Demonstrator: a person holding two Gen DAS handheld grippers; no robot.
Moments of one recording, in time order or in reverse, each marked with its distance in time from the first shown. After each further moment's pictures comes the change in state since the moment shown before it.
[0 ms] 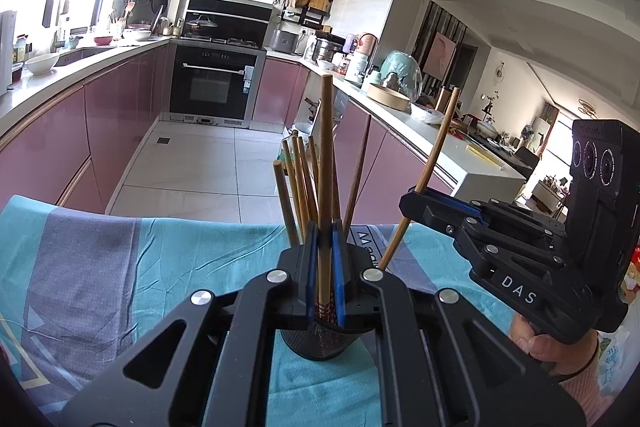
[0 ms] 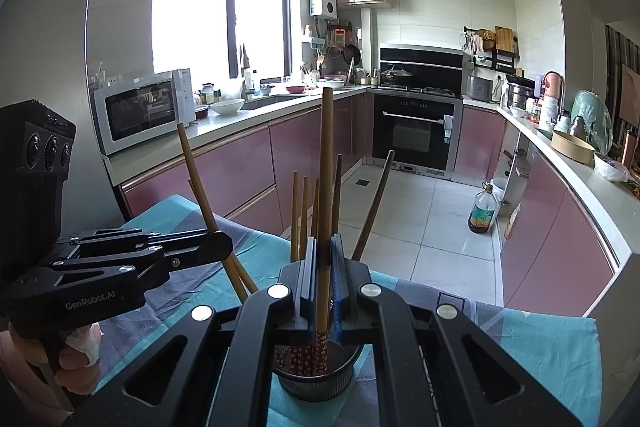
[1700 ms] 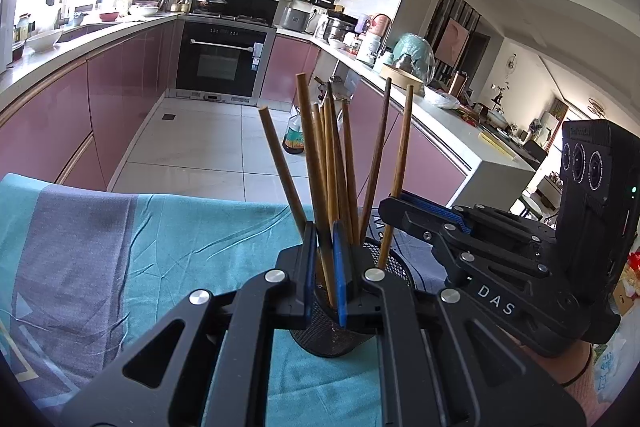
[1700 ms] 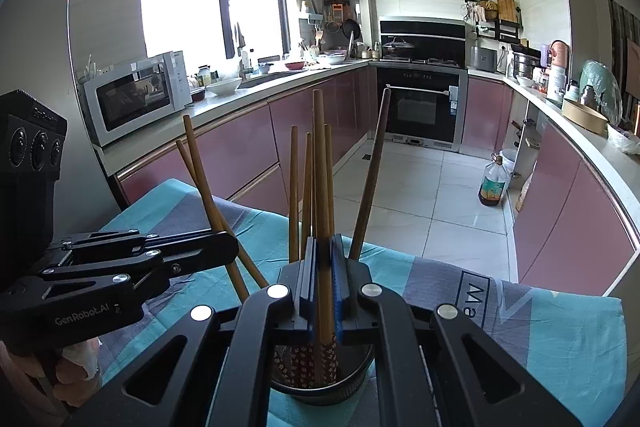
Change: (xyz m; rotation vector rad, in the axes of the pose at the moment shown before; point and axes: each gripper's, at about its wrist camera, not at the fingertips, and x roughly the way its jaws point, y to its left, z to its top) left arm 0.045 0.029 0.000 -0.042 0.076 0.025; right arm 0.041 -0.012 -0.017 0.051 0.084 0.034
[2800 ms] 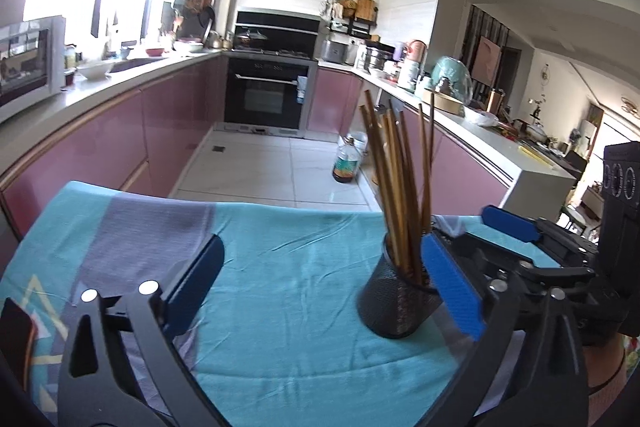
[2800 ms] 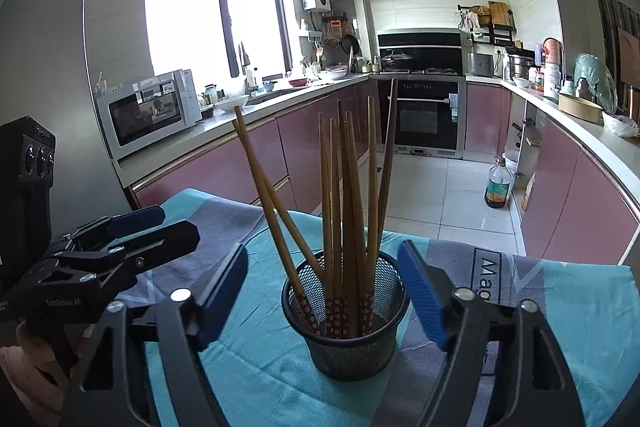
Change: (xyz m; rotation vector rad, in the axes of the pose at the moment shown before) left arm -0.048 0.035 -0.040 0.040 -0.143 0.200; right arm -0.028 0.018 -0.035 0.042 -0.087 0.017
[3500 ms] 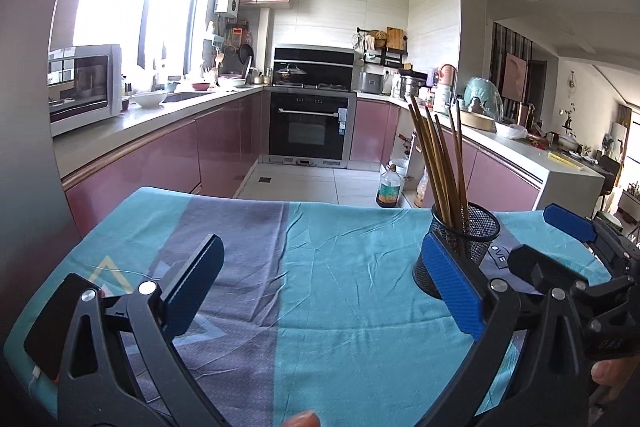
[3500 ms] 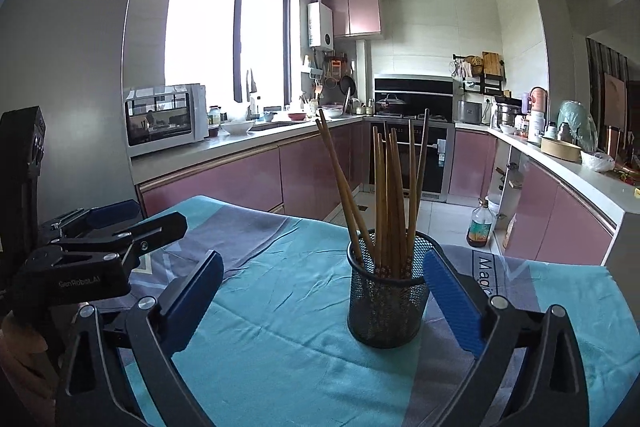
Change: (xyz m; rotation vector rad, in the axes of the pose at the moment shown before) left arm -0.105 0.029 -0.050 0.032 -0.137 0.155; right arm -0.047 0.069 -0.051 -0.091 -0.153 -0.075
